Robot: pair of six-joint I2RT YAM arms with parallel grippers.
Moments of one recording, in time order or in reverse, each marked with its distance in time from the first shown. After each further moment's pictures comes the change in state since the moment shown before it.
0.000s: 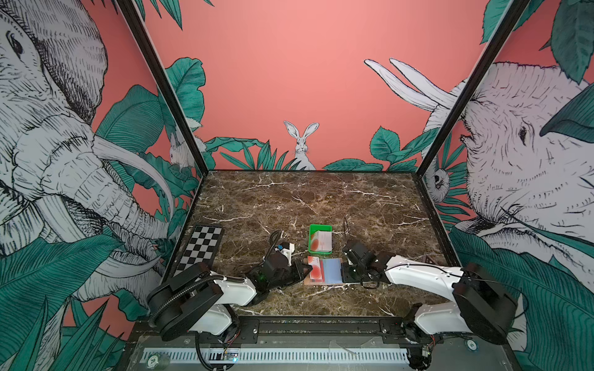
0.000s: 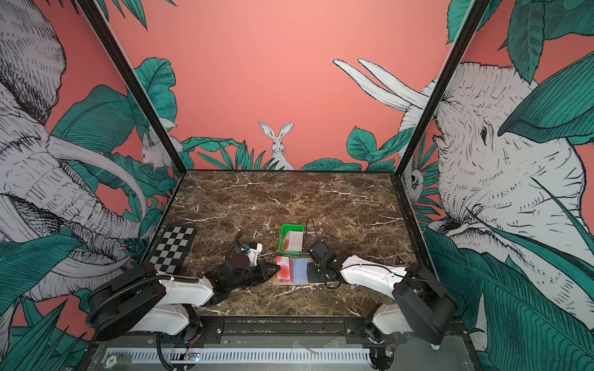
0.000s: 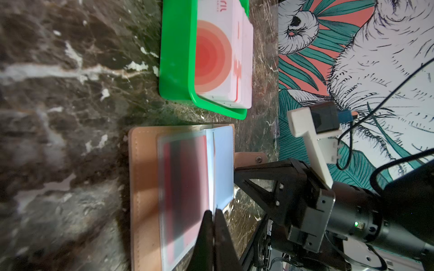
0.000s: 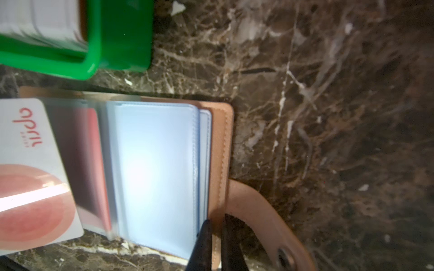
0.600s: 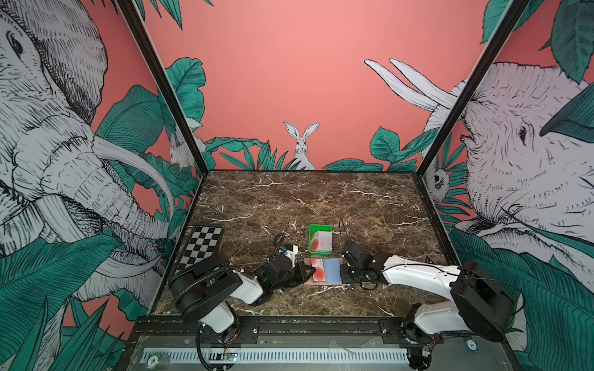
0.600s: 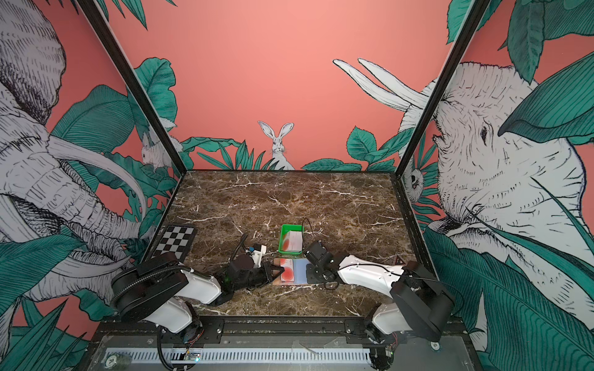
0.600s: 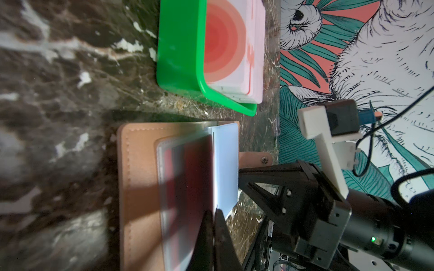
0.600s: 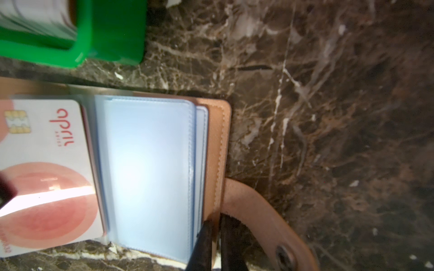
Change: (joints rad) left arm -0.031 0.169 0.006 0.179 -0.002 -0.035; right arm 0.032 0.022 0.019 -0.019 0.042 0.000
